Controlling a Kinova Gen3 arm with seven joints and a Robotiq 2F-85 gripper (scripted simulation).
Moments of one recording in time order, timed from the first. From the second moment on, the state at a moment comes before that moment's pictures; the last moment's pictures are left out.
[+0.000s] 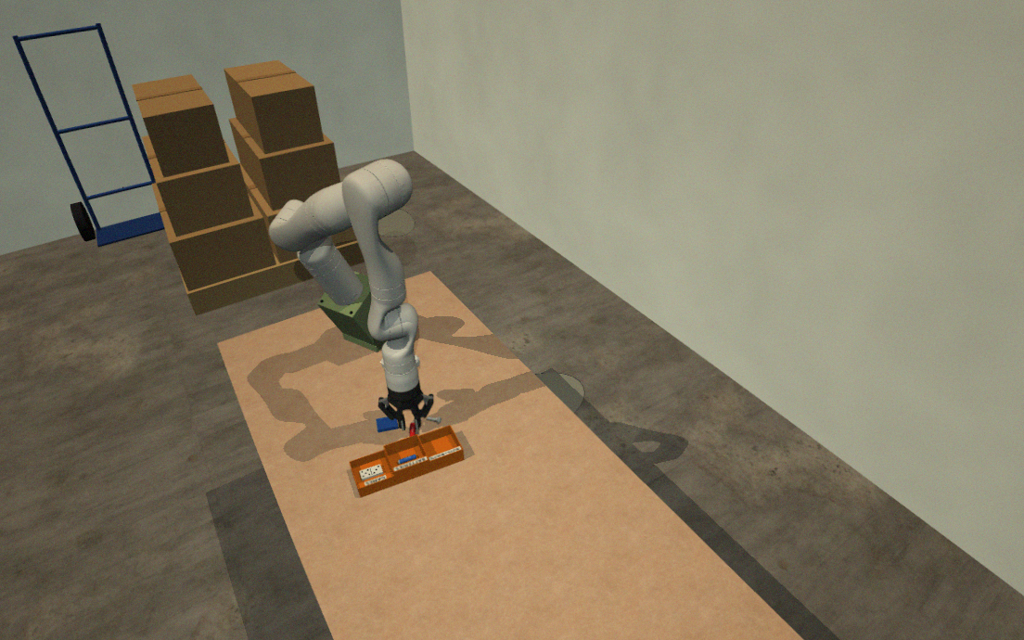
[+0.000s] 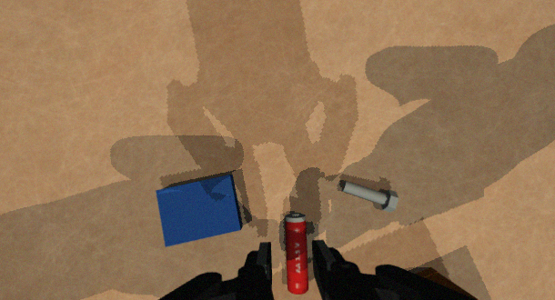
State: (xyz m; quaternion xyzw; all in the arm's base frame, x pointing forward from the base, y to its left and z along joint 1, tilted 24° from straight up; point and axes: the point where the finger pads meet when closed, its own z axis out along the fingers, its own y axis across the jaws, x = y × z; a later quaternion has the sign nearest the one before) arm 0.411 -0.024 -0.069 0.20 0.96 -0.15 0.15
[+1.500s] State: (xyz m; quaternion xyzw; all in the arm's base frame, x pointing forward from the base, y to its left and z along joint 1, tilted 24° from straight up) arm 0.416 -0.026 -0.084 0.20 0.96 -0.15 0.14
